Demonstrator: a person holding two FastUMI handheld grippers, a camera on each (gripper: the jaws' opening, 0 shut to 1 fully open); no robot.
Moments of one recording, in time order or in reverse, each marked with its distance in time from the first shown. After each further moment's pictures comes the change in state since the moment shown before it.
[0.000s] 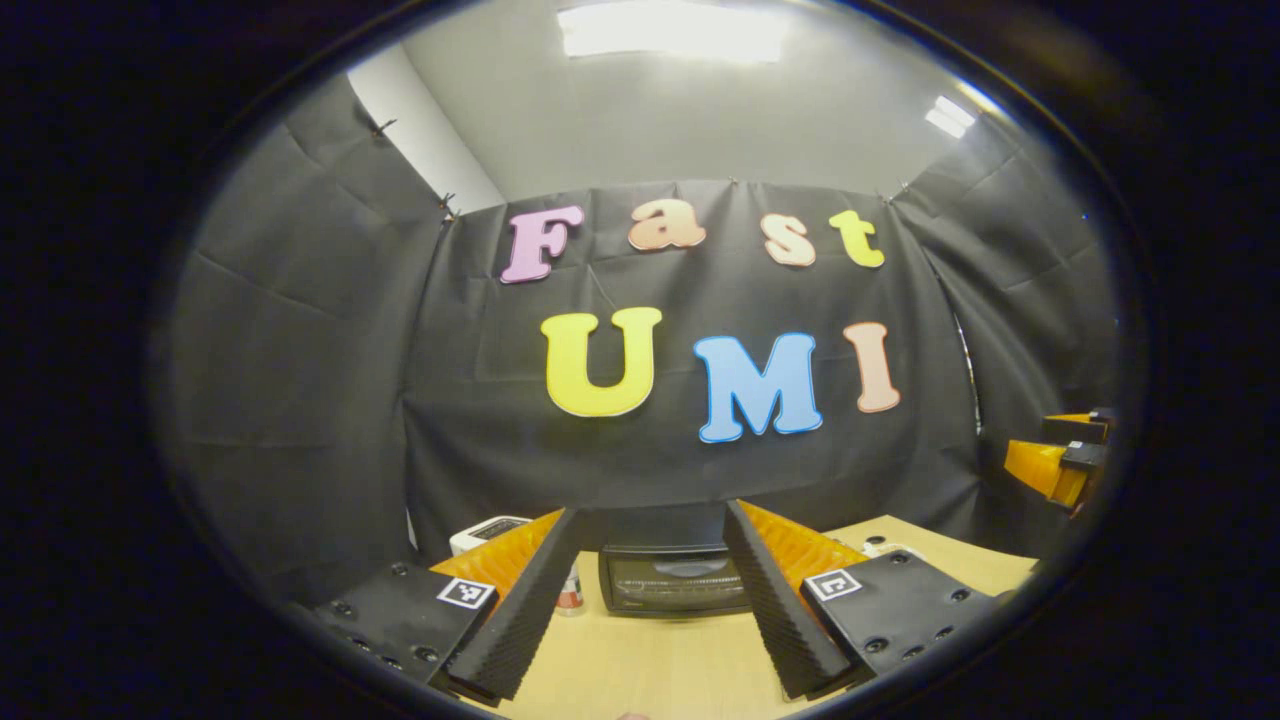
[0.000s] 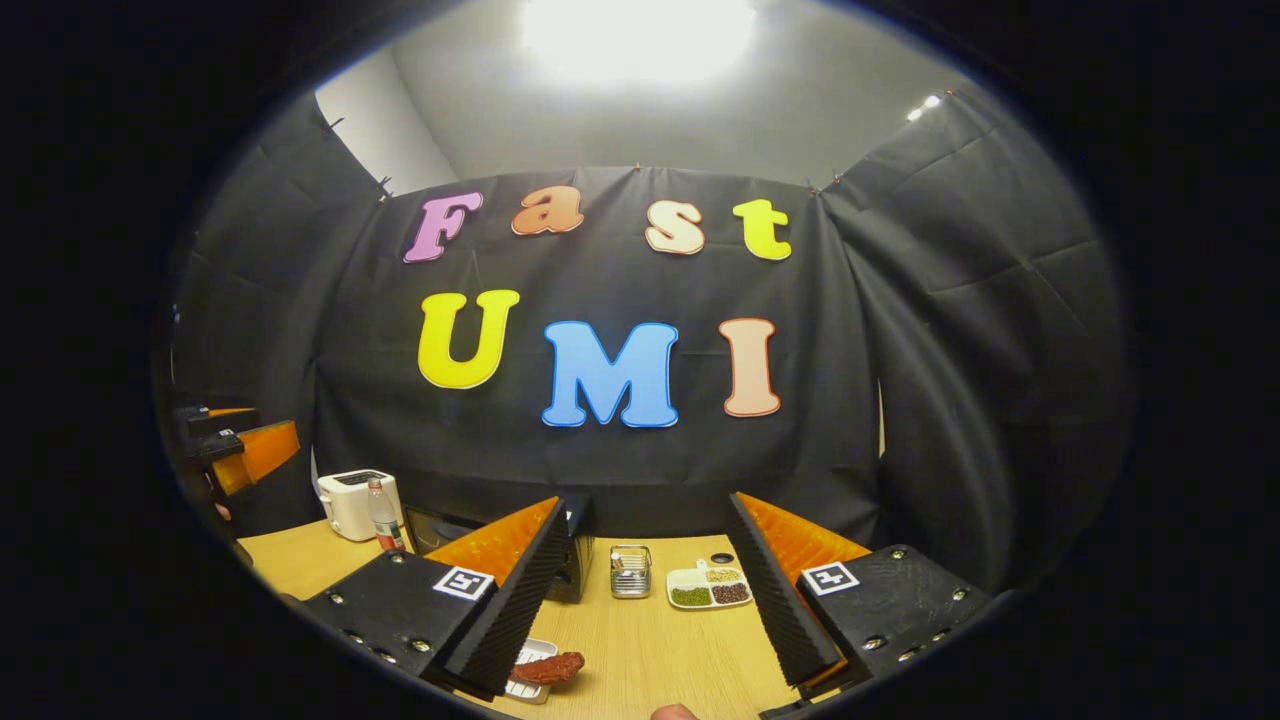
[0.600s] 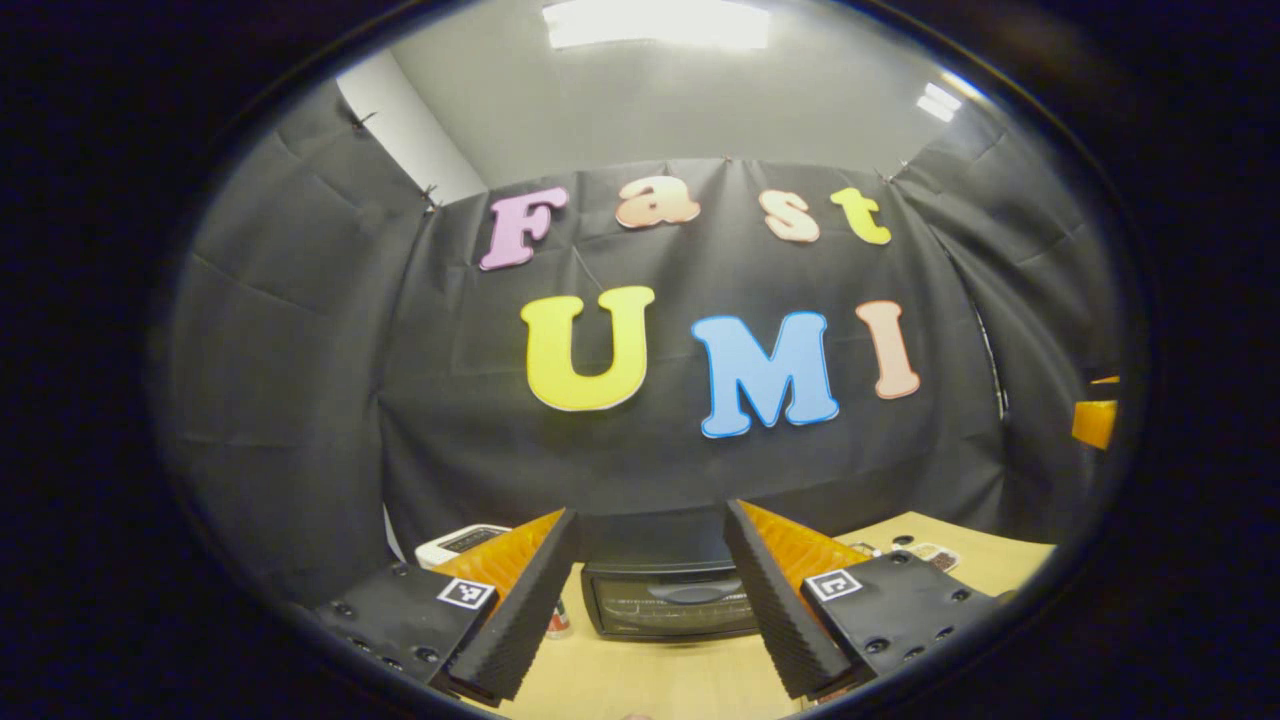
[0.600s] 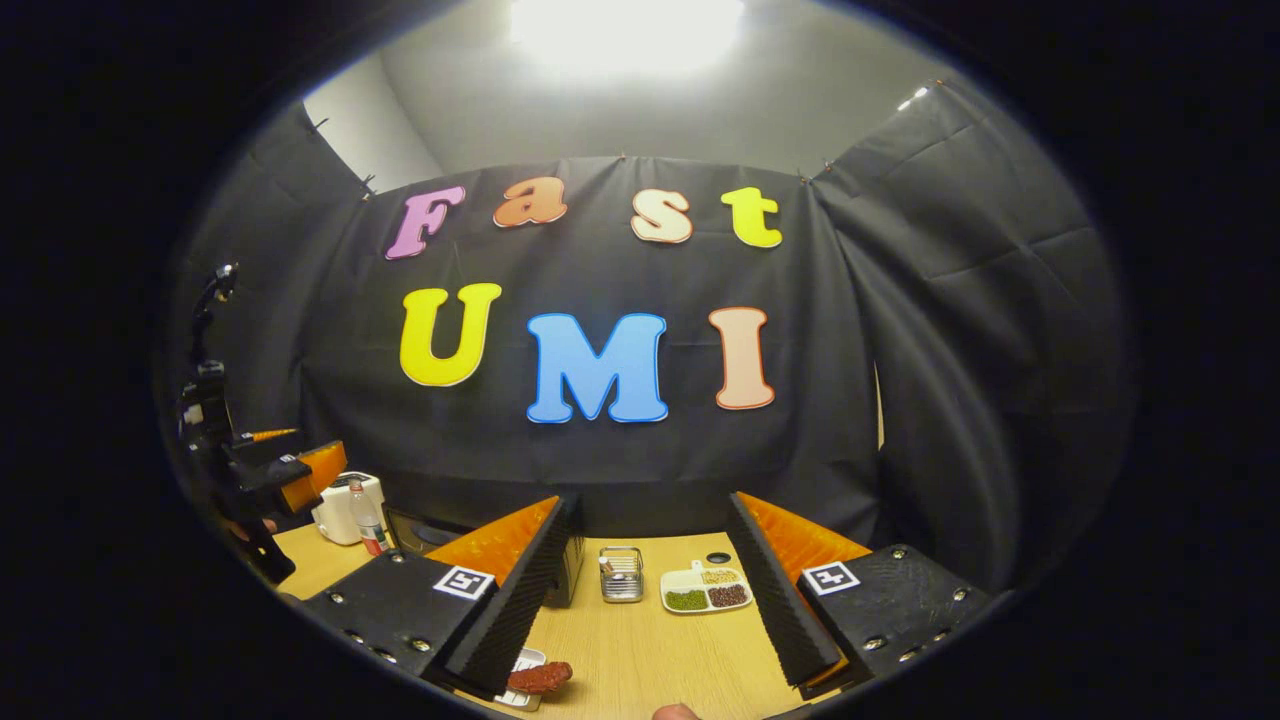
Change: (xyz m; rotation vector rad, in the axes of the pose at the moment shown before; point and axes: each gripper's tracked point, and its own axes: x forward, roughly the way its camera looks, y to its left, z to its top) left arm 0.125 -0.017 -0.064 0.002 0.035 -0.036; right arm 0.035 -0.018 -0.004 0.032 -0.003 -0.070
